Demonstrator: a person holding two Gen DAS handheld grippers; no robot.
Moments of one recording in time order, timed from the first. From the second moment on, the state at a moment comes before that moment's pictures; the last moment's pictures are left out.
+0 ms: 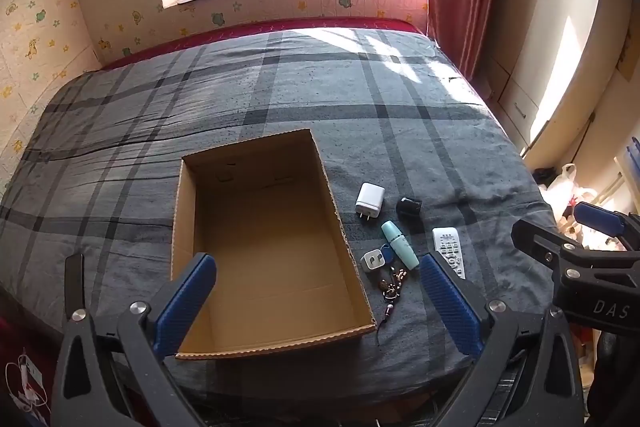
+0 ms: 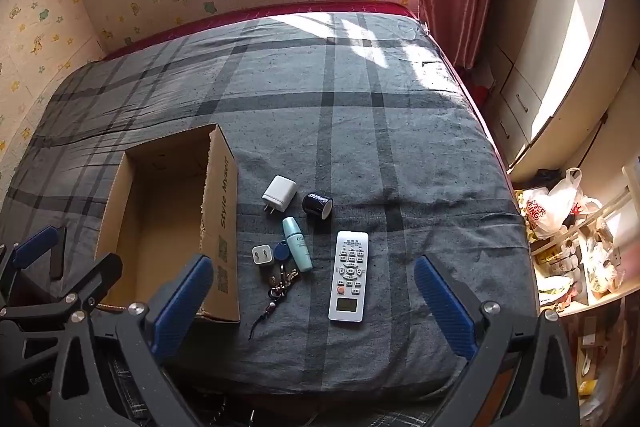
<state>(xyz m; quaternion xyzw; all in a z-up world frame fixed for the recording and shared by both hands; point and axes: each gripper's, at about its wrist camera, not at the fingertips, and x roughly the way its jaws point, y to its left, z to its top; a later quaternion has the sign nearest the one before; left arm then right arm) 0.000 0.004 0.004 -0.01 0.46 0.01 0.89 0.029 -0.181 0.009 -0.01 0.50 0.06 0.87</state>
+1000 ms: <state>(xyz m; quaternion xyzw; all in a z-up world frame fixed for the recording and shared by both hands) -0.004 0.006 0.006 -0.01 0.45 0.01 0.89 0.025 -0.176 0.016 -0.02 0.48 0.06 0.87</state>
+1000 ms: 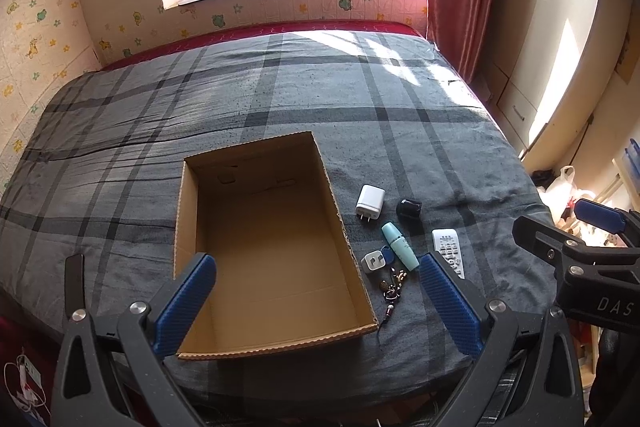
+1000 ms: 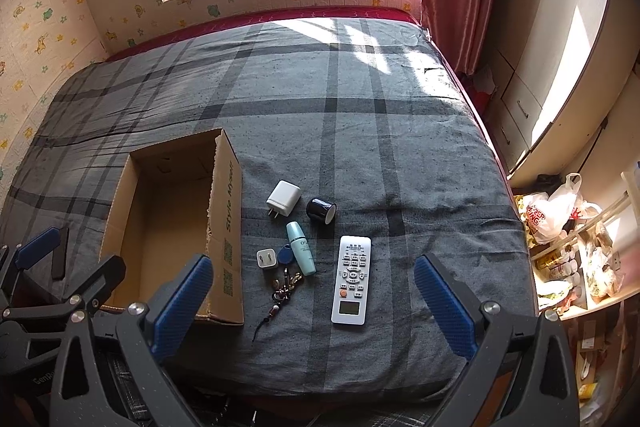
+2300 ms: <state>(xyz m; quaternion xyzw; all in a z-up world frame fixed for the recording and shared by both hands) 0.011 0.041 0.003 -0.03 0.45 0.02 0.89 0.043 -0.175 0.017 -0.02 0.48 0.05 0.88</state>
